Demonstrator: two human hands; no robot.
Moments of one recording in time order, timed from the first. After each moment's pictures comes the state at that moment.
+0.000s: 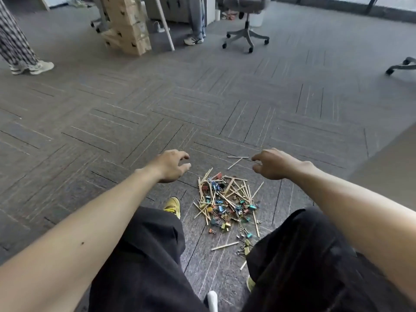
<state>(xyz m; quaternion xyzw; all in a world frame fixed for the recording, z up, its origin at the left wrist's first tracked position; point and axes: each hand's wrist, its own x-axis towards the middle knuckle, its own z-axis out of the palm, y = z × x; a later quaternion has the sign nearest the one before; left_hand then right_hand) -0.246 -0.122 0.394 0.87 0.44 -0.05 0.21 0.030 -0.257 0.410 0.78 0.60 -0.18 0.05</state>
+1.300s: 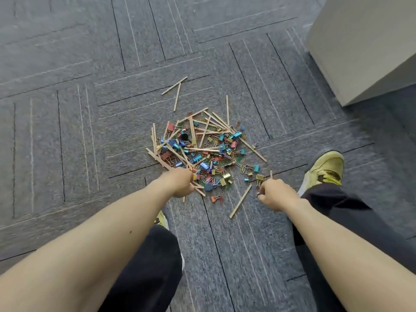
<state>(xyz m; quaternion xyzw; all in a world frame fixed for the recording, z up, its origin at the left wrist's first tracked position) -0.132 -0.040 0.022 0.90 0.06 -0.43 0.09 -0.059 -0.316 0.019 0.89 0.12 -0.44 0.00</state>
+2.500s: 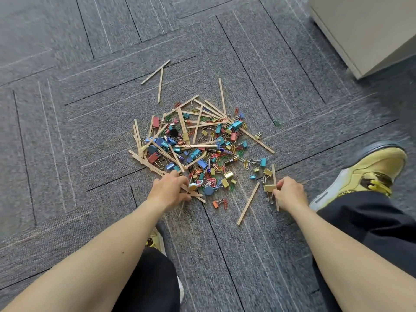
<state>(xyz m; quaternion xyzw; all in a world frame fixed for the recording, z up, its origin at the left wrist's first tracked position) -0.152 -0.016 -0.098 0.94 0.10 -0.30 0.14 -0.062 -0.332 -0.098 0.92 -0.15 -0.33 -0.13</state>
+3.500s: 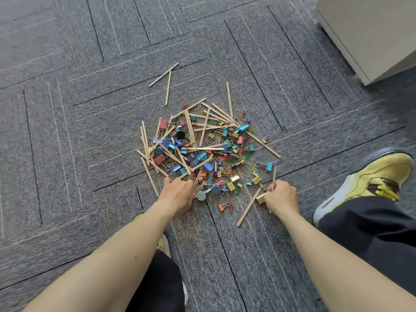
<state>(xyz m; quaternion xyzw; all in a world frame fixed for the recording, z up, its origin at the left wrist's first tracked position) -0.153 -0.021 -0.098 0.95 0.05 -0.30 0.08 -0.077 -0.293 -0.094 0.93 -0.14 -0.29 -0.19</state>
